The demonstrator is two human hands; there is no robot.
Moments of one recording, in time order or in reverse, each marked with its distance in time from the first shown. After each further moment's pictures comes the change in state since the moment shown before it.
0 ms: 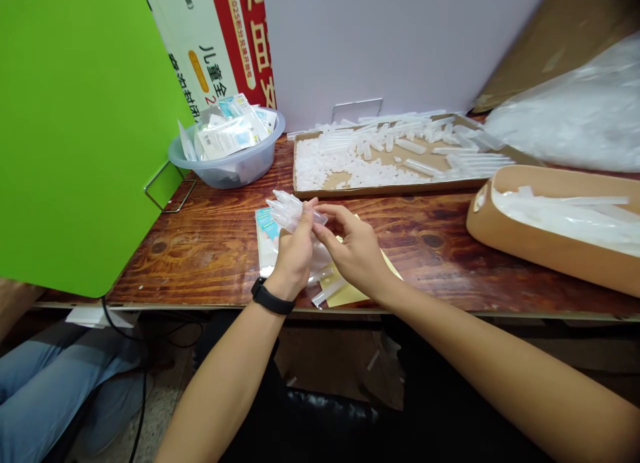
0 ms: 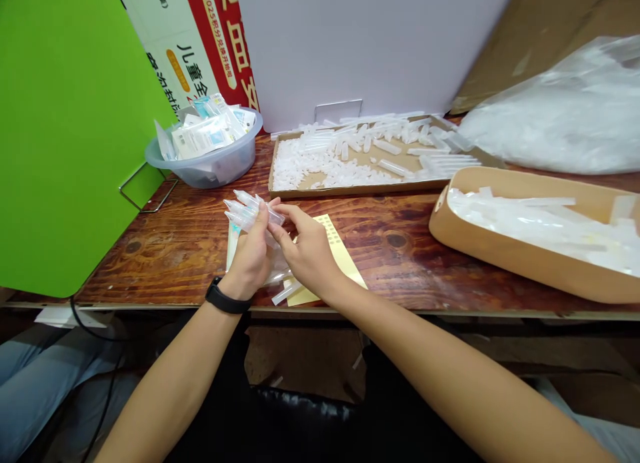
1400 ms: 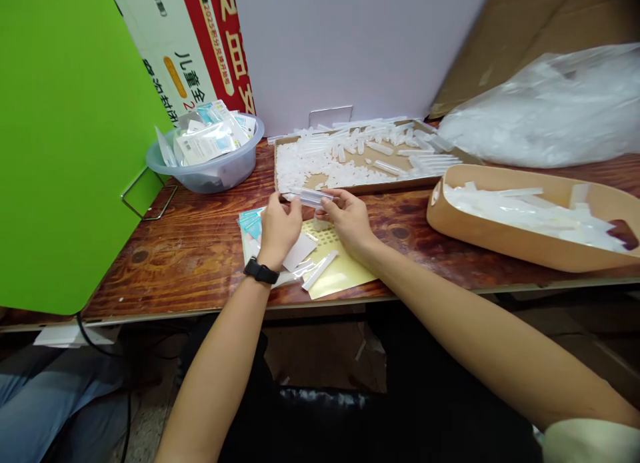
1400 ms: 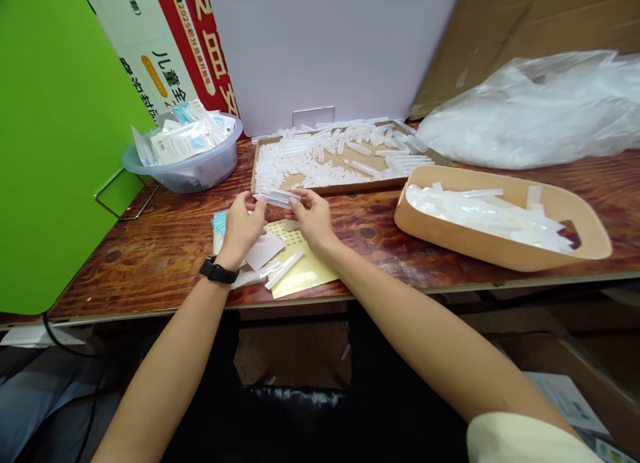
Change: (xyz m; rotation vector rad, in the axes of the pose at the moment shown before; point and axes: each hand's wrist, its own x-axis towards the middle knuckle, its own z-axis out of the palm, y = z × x) left_hand 0.045 0.005 -0.001 0.864 0.071 0.279; right_hand 0.033 0.062 -0.022 0.393 0.234 0.380
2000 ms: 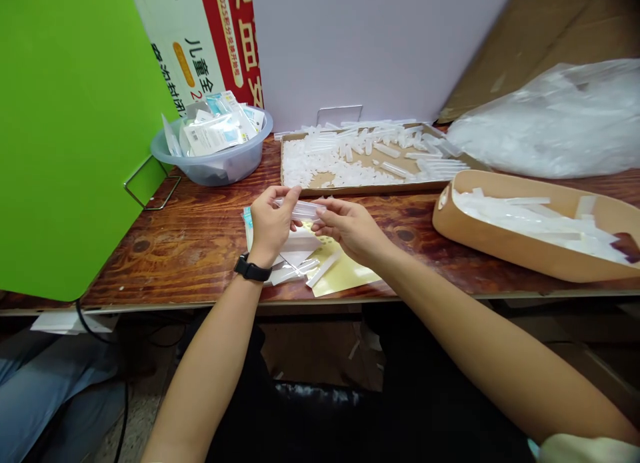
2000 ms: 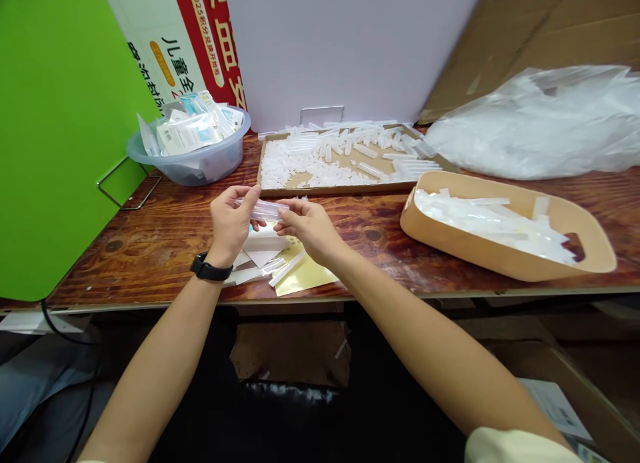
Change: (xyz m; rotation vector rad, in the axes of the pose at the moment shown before) left_hand -0.005 0.001 -0.021 -0.408 -0.015 0.085; right_hand -0.033 -0.036 0.014 0.120 -0.271 0.235
